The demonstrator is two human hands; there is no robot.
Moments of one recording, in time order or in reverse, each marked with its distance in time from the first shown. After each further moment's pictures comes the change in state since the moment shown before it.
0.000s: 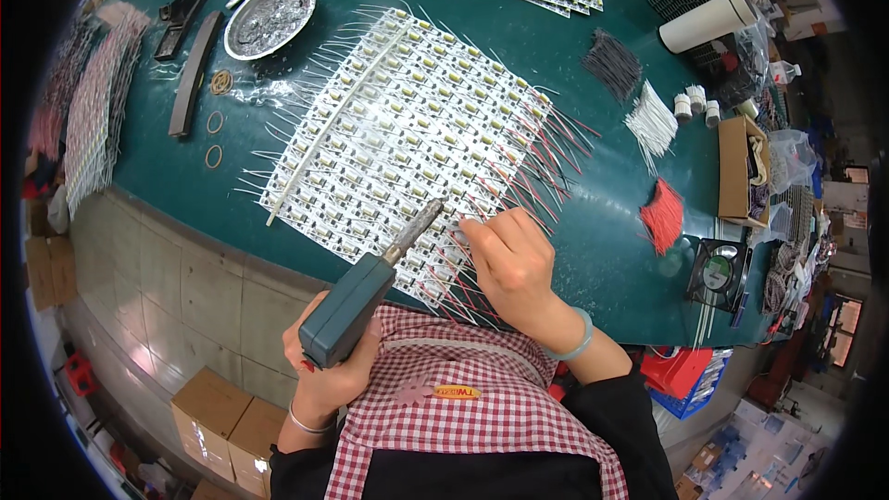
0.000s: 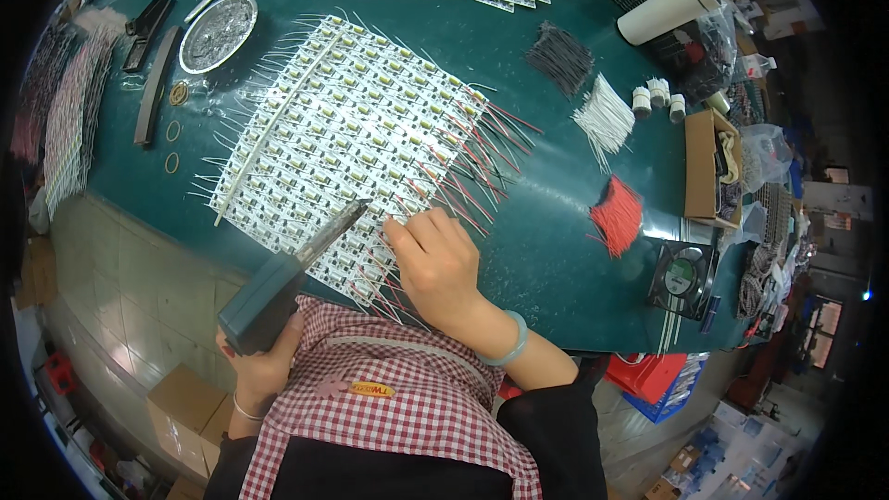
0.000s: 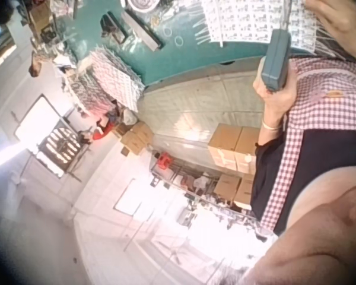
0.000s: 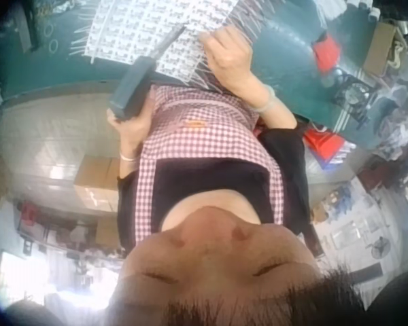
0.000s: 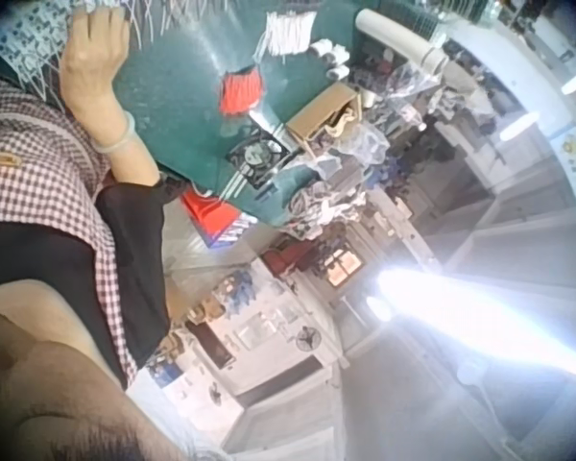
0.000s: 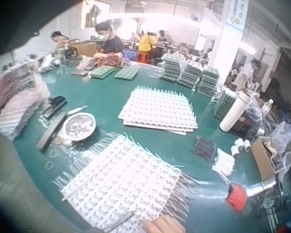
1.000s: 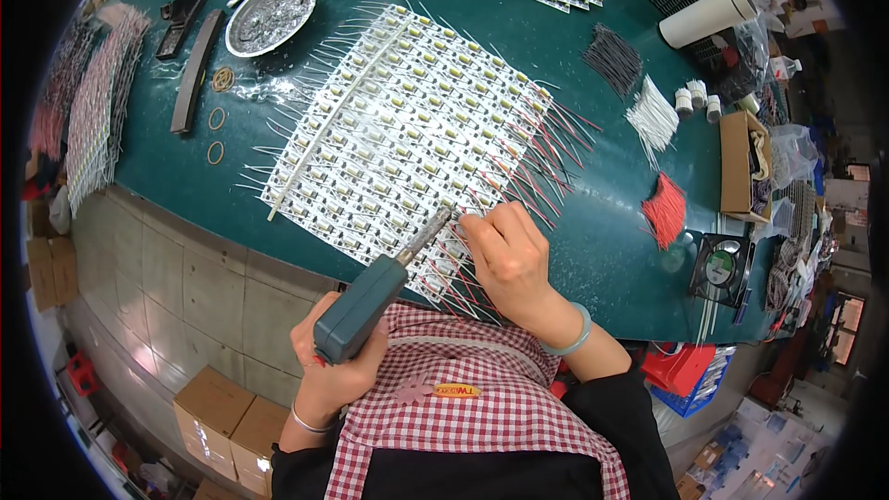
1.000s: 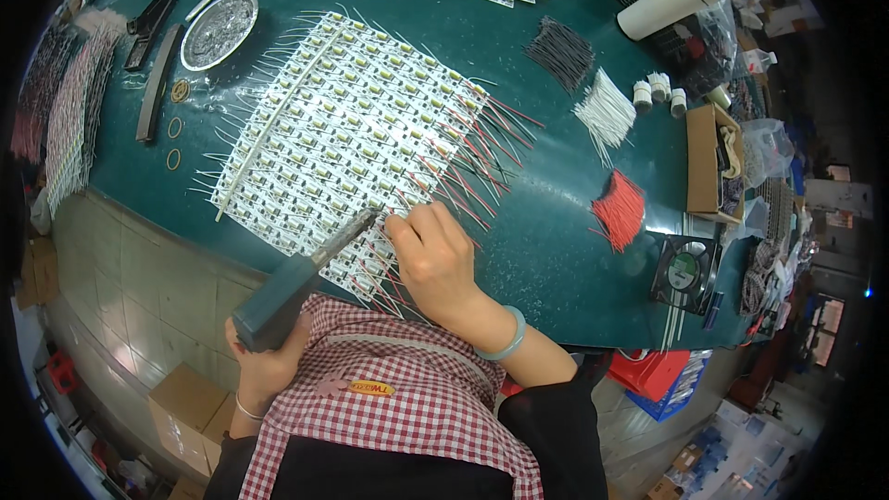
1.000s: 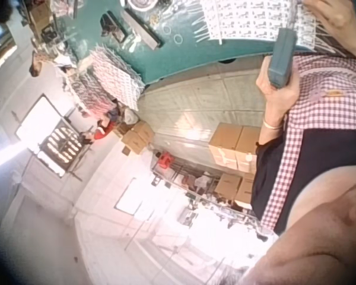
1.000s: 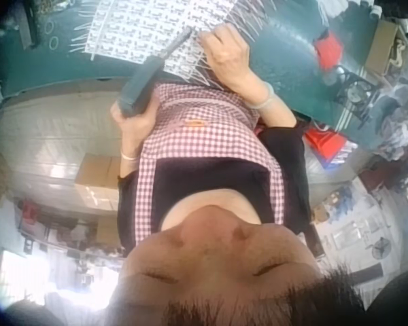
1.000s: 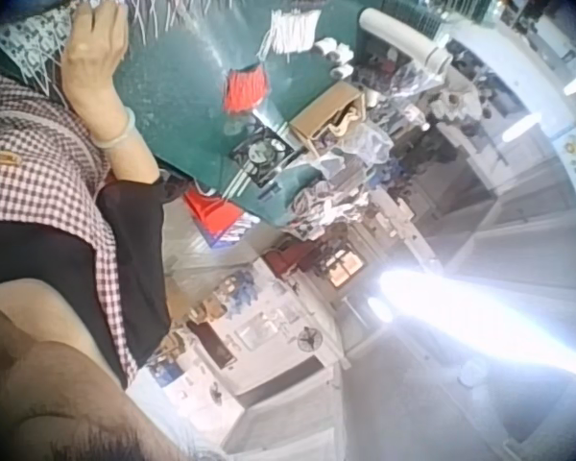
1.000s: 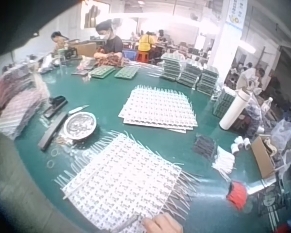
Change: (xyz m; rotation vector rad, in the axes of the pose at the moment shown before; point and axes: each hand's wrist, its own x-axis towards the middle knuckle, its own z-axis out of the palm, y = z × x) left_hand -0.004 -0.003 0.003 0.018 -0.053 0.018; right_hand -0.005 0.001 0.007 0.032 -0.007 0.025
